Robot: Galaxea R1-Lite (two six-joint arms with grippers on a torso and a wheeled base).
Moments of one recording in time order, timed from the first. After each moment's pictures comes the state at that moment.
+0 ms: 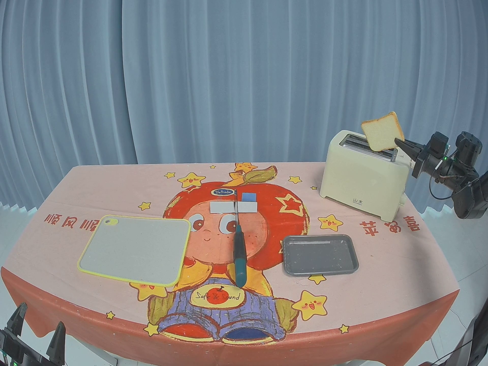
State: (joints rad) left arm 0.00 0.06 -0.02 0.00 0.00 0.00; right arm -0.19 2.07 -1.01 -1.11 0.77 -0.17
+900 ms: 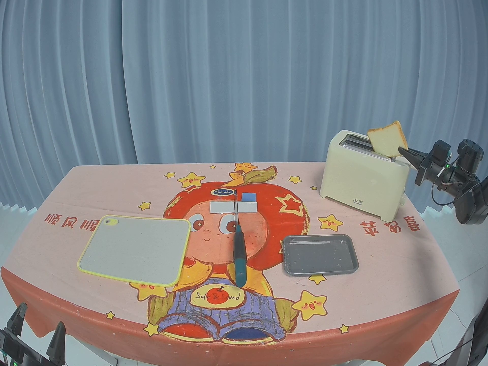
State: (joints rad) left arm 0.00 0.06 -0.02 0.00 0.00 0.00; right arm -0.21 2.07 -0.96 -1.12 0.78 -0.17
